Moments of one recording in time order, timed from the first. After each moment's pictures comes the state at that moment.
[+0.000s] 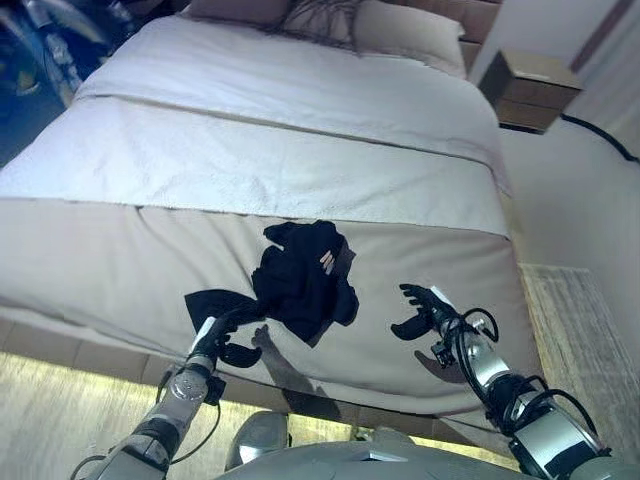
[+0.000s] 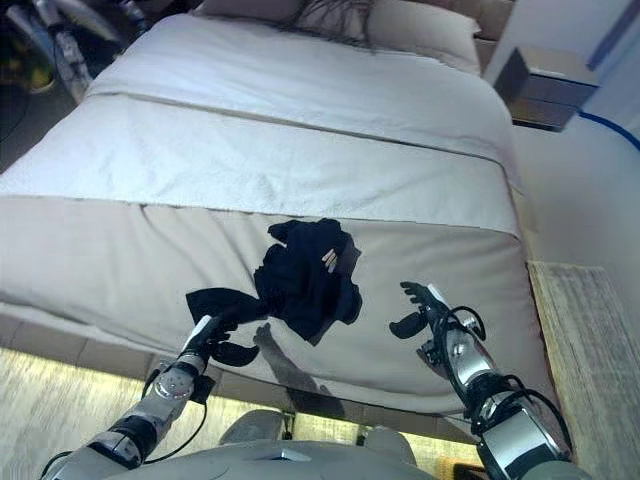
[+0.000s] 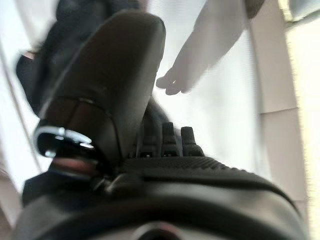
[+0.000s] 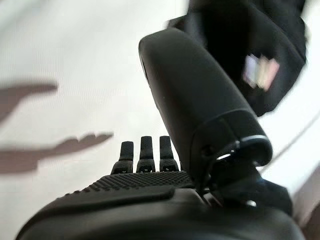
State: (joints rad) left arm -0.10 0.42 -0.33 1.01 -0.08 -0.24 0.14; right arm -0.34 -0.45 0.46 0.98 -0.13 -0.11 -0.13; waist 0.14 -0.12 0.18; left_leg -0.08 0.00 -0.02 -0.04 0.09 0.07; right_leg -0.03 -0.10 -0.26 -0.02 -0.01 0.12
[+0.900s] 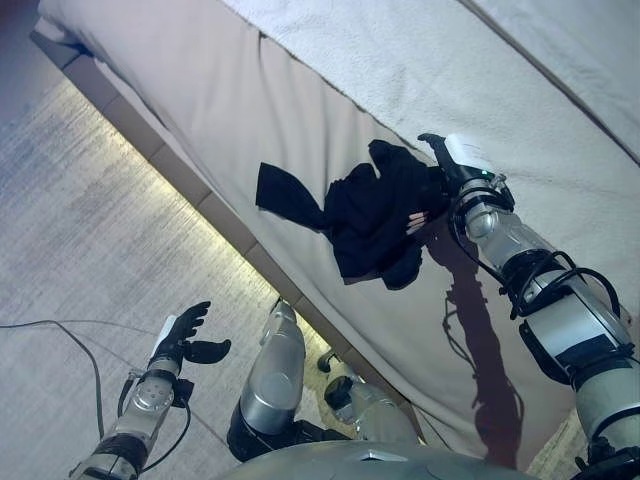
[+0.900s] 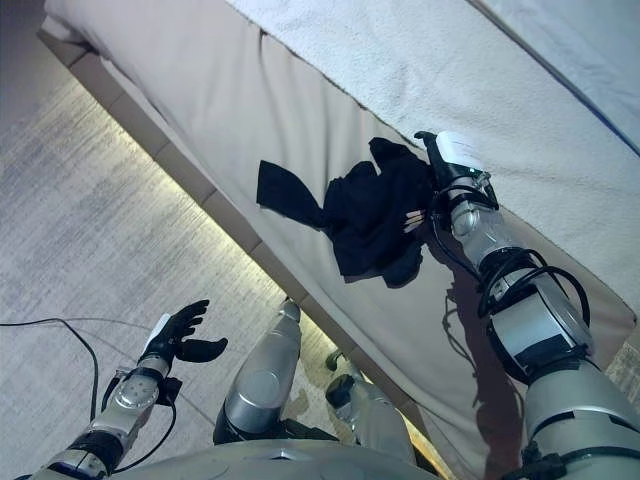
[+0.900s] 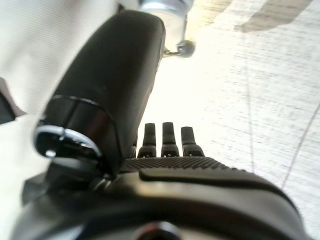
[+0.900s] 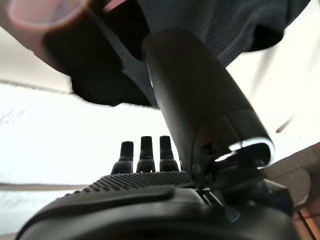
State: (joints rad) left arm -0.04 0.49 -0.23 0.92 -0.09 -0.29 0.10; right arm -0.93 -0.58 0.59 1.09 -0.36 -0.13 -0.28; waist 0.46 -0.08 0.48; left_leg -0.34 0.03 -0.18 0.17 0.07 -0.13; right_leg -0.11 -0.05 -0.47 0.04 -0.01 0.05
